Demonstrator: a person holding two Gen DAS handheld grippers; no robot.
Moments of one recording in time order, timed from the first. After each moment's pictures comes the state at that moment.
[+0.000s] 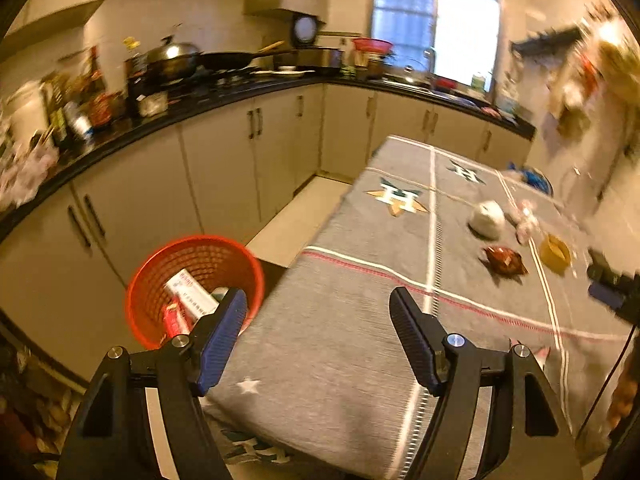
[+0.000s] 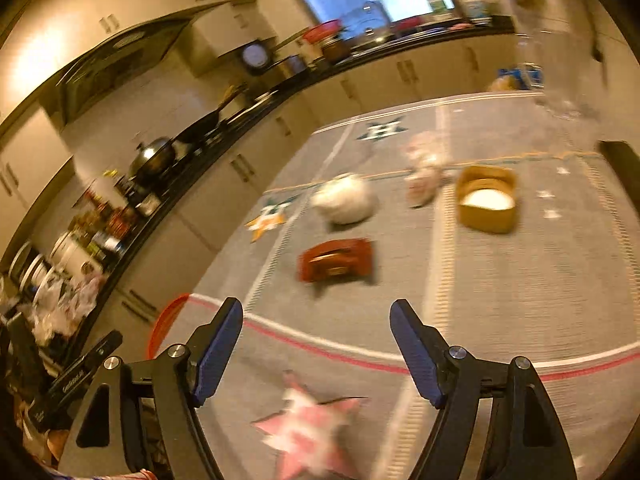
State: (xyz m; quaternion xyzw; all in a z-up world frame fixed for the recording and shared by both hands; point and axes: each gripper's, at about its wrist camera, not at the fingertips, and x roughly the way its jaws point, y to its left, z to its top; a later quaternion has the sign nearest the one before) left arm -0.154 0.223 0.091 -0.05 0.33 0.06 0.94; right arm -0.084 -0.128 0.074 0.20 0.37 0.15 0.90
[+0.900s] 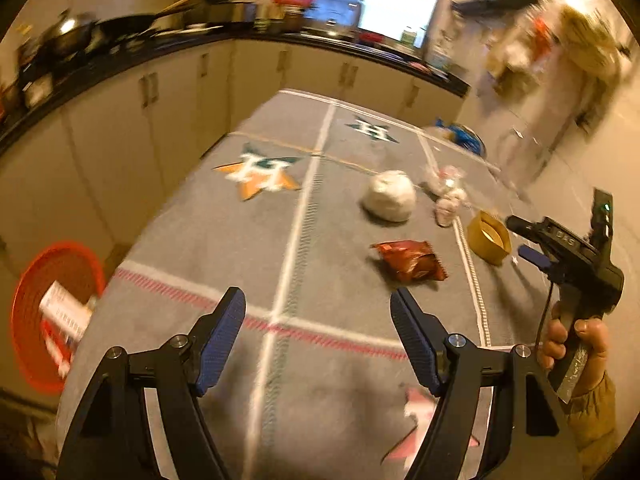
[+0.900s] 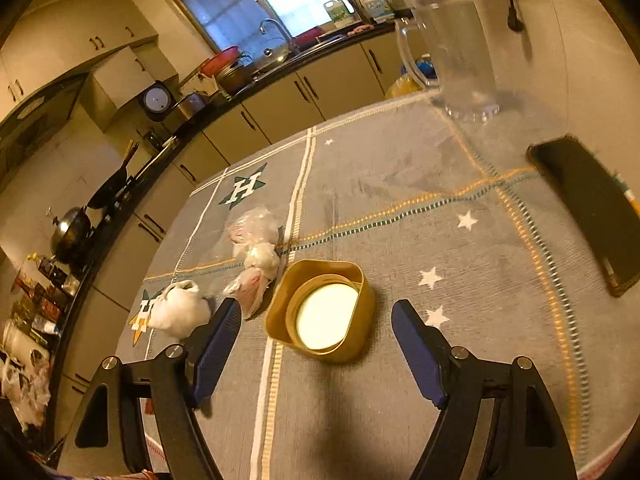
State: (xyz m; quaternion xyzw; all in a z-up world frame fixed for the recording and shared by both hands) left arm -0.051 0.128 0.066 -0.07 0.41 -0.09 0.91; right arm 0.020 -0.225 0.035 0.25 0.38 0.02 0.89
